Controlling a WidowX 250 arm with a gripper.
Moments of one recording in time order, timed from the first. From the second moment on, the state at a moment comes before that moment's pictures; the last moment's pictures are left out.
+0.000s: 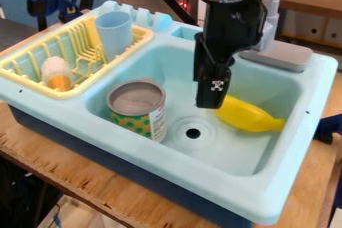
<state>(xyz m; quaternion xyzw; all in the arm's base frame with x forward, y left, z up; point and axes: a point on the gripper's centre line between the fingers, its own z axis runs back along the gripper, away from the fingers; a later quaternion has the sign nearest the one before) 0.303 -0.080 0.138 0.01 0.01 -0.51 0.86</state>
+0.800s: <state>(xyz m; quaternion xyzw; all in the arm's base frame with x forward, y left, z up) 0.324 -0.102 0.133 0.01 -0.09 -0.60 0.79</state>
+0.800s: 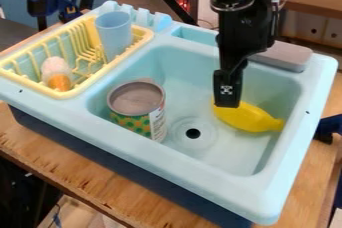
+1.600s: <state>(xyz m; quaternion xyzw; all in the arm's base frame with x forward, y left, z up) 0.325 -0.112 0.093 -0.02 -0.07 -0.60 0.80</state>
